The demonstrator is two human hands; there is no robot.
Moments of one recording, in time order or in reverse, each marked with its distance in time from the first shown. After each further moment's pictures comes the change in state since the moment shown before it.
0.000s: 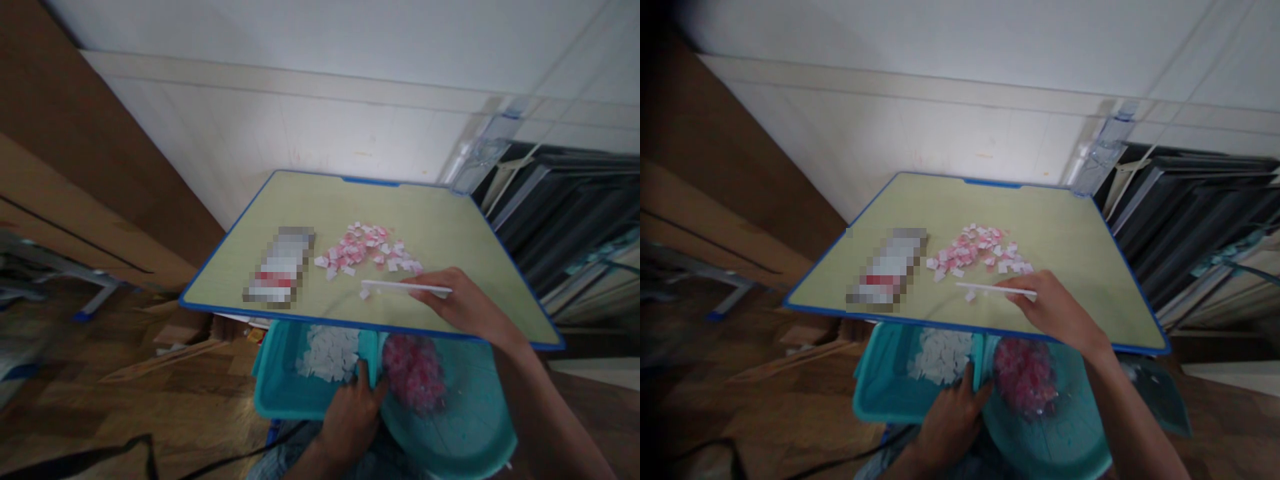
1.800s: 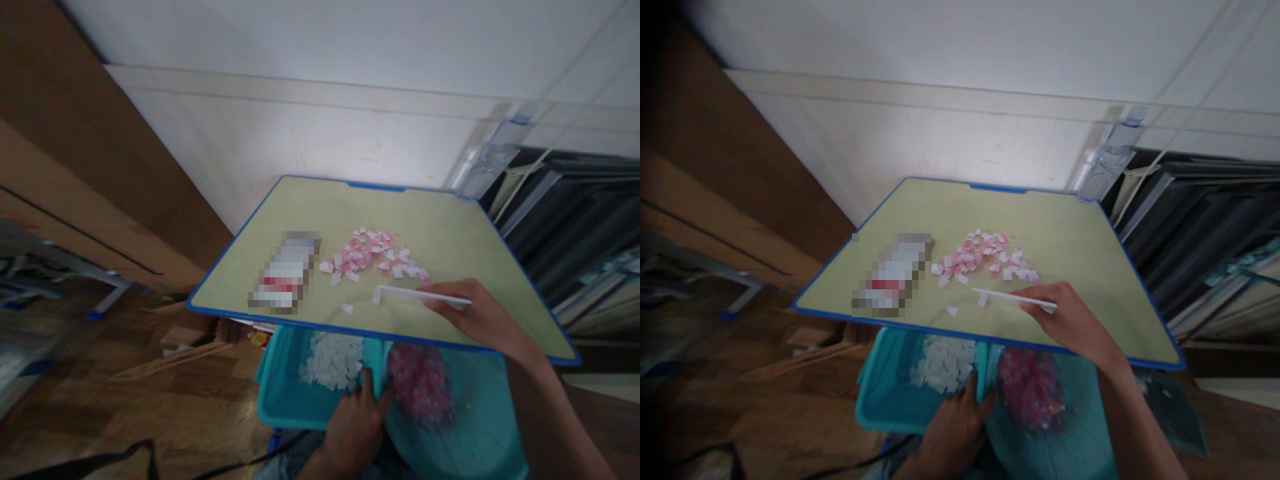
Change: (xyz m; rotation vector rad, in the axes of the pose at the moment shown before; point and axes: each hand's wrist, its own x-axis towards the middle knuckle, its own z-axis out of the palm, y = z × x) left_hand 0.000 0.001 -0.003 -0.010 -0.021 -0.023; right_hand -0.009 0.014 0.002 -0.002 0.035 0.089
